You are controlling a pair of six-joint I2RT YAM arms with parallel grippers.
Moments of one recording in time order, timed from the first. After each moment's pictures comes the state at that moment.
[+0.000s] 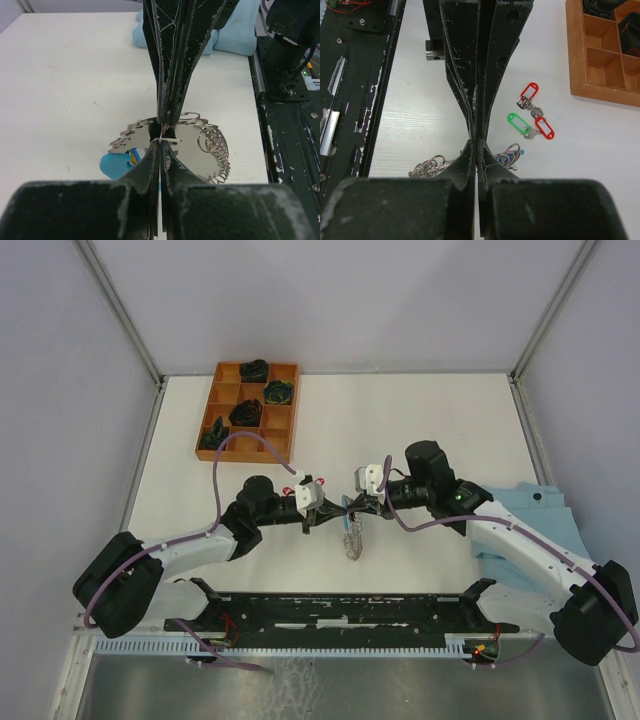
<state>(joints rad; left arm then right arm) -0.72 1.26 0.45 0.73 0.72 0.17 0.64 1.13 0.83 -0.25 -0.81 -0.65</state>
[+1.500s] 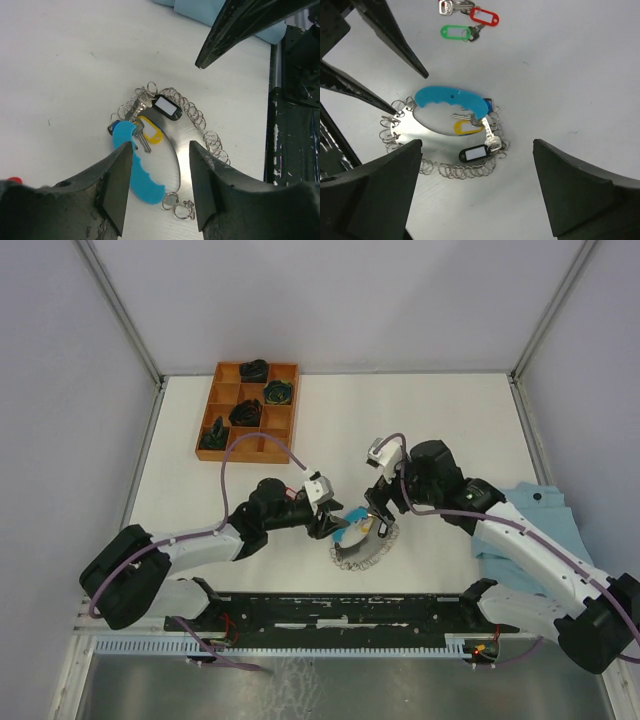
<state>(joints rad) -0.78 1.30 0.47 0.61 0.53 0.07 0.63 1.08 0.91 -0.49 -0.27 -0.33</state>
